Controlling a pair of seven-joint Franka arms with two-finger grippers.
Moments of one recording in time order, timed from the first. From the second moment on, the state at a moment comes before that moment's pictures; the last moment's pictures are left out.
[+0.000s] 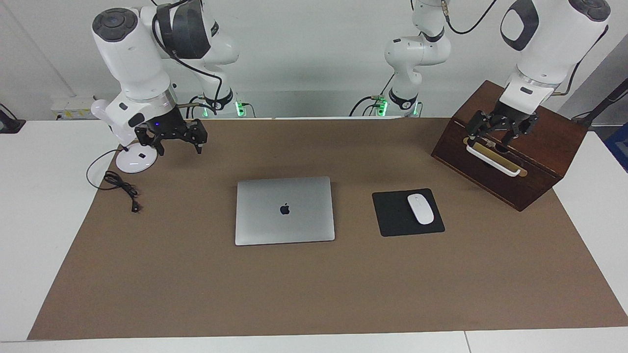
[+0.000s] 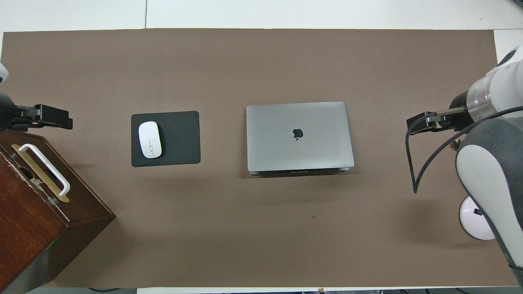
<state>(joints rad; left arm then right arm) 0.00 -0.03 -0.04 -1.68 -0.03 1.69 0.00 0.04 0.00 0.05 -1.73 -0.03 1.70 0.05</state>
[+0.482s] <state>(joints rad) 0.01 -0.03 -0.03 -1.68 -0.03 1.69 0.00 0.04 0.00 0.05 -1.73 -0.03 1.70 0.05</state>
